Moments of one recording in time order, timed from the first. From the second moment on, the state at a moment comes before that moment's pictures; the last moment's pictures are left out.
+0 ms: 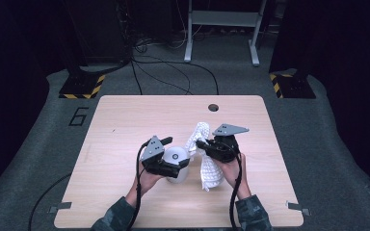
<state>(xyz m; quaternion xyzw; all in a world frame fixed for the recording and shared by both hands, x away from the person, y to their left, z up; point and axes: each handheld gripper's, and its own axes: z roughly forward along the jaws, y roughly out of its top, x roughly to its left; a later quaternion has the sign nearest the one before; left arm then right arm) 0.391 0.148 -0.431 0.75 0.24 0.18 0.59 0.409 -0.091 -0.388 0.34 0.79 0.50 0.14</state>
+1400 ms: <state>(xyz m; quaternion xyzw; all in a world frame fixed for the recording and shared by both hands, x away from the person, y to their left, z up) 0.397 0.130 -0.420 0.76 0.23 0.21 0.57 0.400 -0.074 -0.370 0.29 0.78 0.55 0.11</state>
